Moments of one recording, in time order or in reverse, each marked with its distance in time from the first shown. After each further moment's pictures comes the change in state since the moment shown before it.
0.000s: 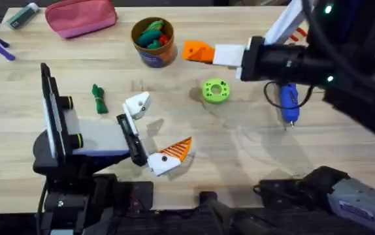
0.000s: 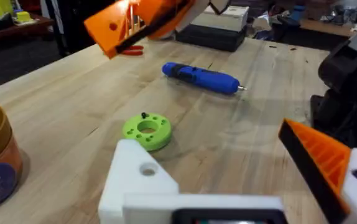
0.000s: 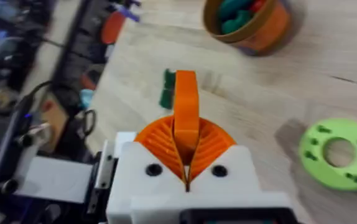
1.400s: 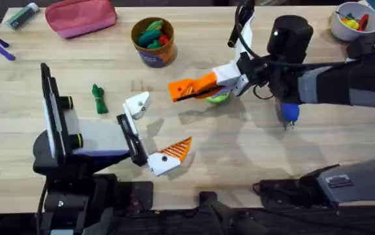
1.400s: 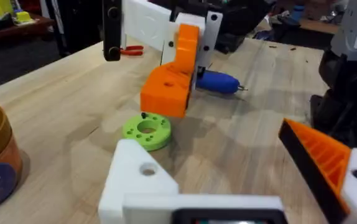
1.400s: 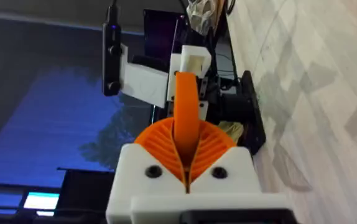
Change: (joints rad) left arm 0.000 0.000 0.000 0.000 0.000 0.000; right arm -0.184 0.581 -0.128 0.859 -1.047 0.512
